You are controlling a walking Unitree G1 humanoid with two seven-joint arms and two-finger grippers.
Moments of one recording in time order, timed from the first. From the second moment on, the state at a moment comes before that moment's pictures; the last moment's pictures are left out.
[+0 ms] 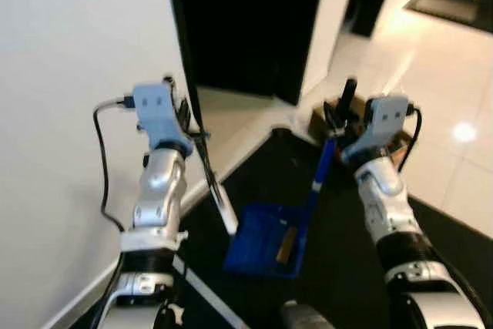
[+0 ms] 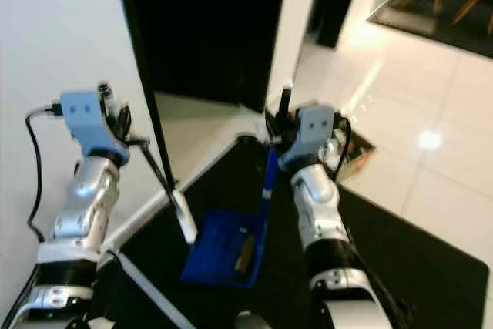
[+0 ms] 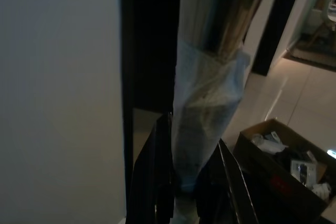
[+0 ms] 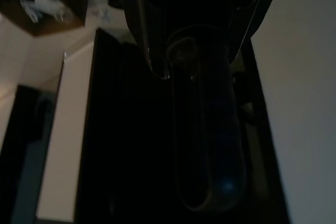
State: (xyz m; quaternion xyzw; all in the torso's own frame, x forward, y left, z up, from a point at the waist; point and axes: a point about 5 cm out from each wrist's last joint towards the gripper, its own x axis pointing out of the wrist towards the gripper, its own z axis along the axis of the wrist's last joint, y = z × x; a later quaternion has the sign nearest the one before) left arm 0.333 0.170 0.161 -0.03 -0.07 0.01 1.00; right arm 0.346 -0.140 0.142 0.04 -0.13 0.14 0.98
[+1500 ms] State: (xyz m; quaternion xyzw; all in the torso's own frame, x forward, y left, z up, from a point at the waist) left arm 0.334 0.145 0.184 -0.04 -0.12 -0.04 0.99; right arm 0.343 -0.130 0.168 -0.01 -0.19 0.17 0.97
